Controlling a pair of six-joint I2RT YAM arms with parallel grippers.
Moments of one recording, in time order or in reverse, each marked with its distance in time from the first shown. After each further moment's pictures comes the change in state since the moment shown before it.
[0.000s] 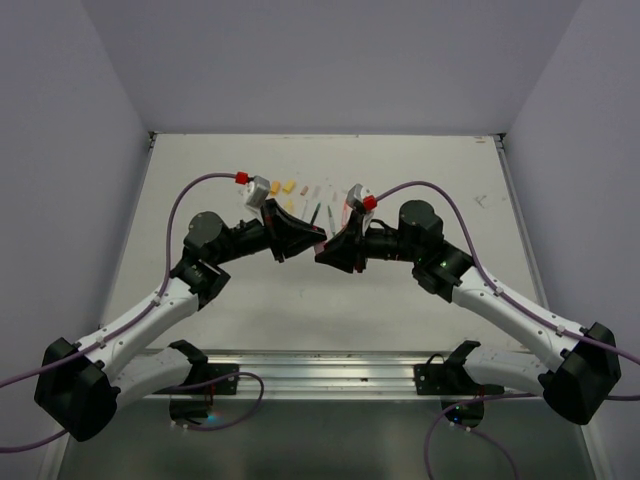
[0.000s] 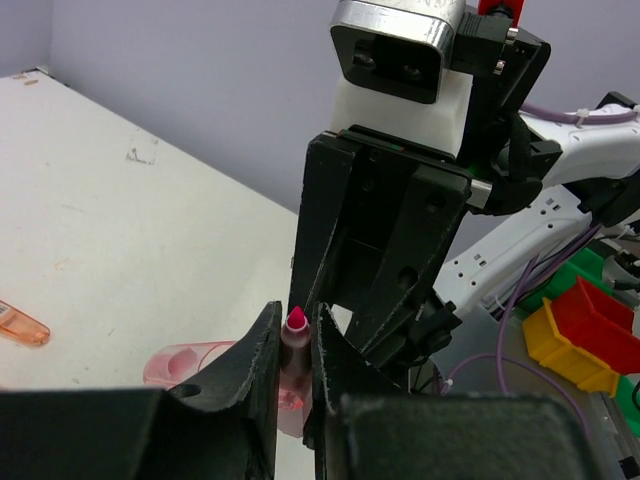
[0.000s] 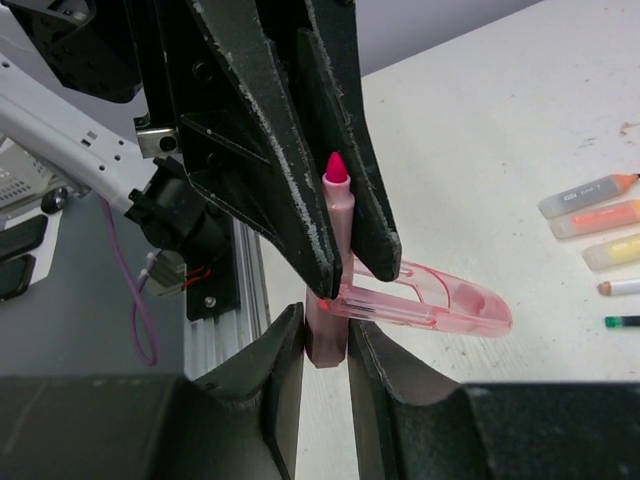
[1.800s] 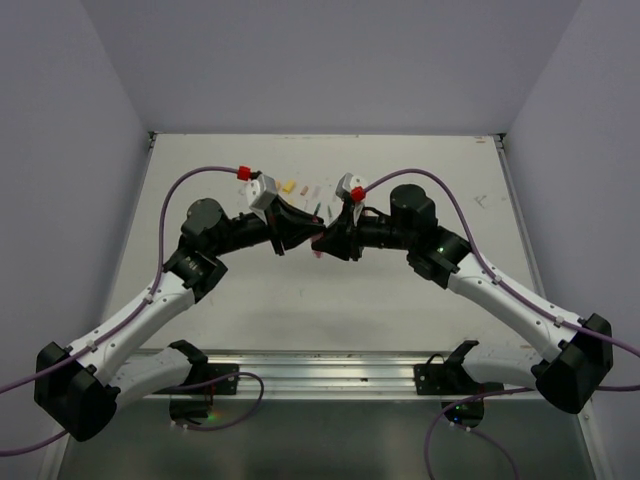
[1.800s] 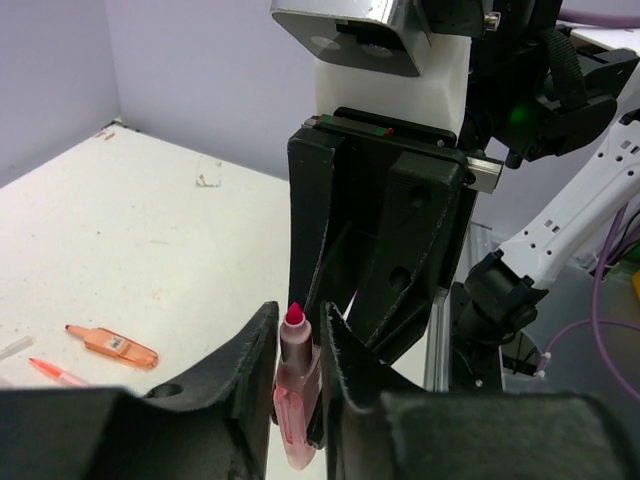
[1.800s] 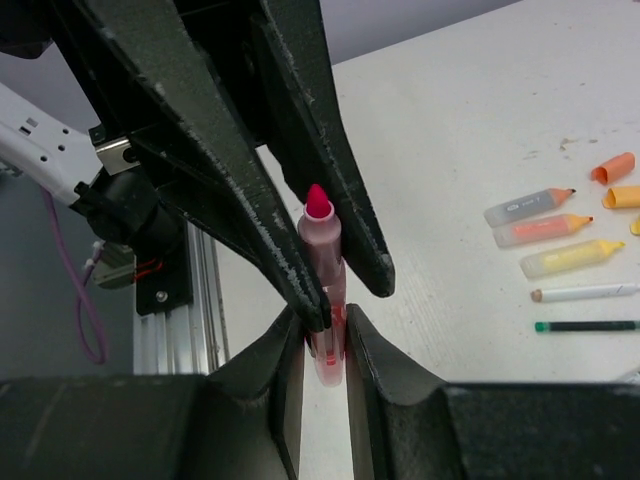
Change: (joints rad) left arm -0.001 -0.001 0.127 -0.187 0.003 0.312; right arm 0.005 0.073 0.162 -0.167 0.056 -0.155
